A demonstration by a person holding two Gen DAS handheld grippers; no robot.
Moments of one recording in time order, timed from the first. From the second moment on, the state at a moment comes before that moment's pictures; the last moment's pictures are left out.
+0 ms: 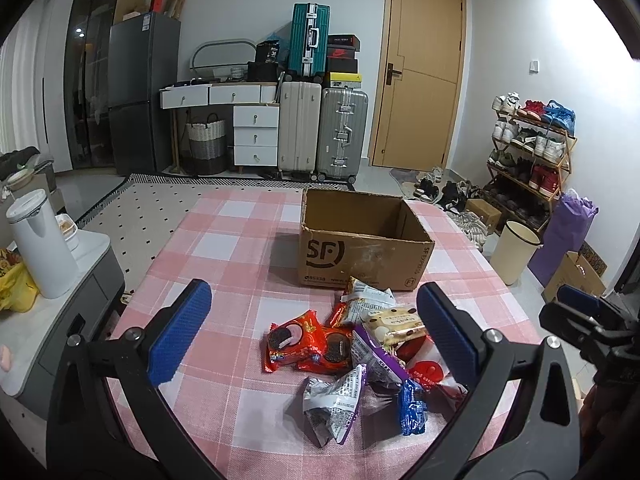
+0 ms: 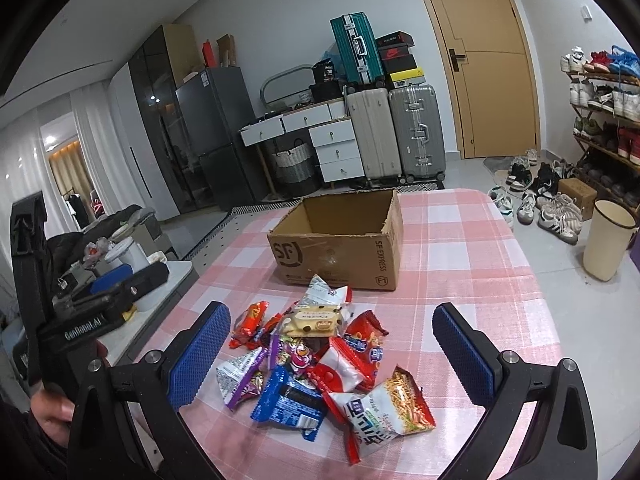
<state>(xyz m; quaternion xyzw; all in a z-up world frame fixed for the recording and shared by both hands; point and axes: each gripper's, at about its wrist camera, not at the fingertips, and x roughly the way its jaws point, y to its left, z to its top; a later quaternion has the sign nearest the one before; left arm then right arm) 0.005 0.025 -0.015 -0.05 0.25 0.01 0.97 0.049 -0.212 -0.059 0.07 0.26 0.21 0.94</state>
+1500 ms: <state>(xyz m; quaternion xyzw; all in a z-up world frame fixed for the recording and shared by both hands) 0.035 0.045 -0.053 -0.07 0.28 0.01 0.96 0.097 -0.205 -0.211 0.02 0.42 0.18 0.89</state>
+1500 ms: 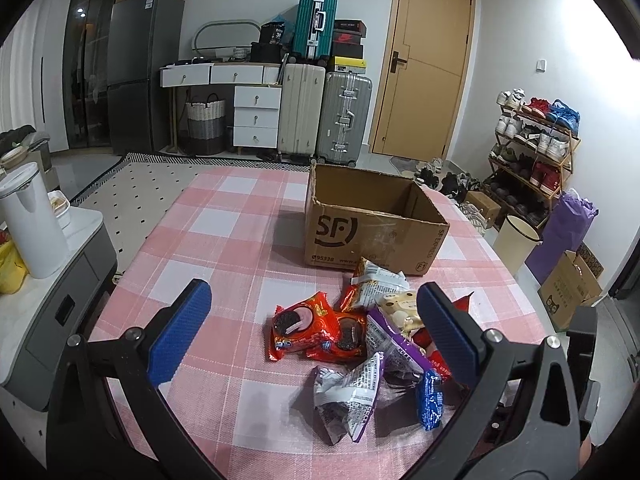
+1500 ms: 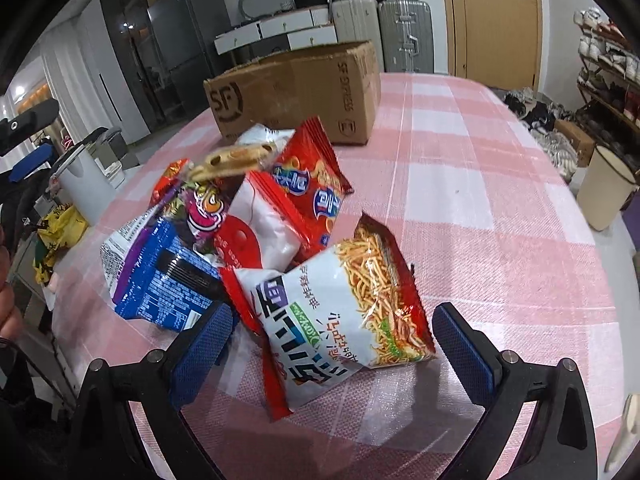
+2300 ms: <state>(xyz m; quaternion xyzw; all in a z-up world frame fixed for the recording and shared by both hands) 0.032 0.056 -0.049 -0.08 0.28 0.02 0.96 0.092 -0.223 -0.206 0.06 0.41 0.19 0.89</state>
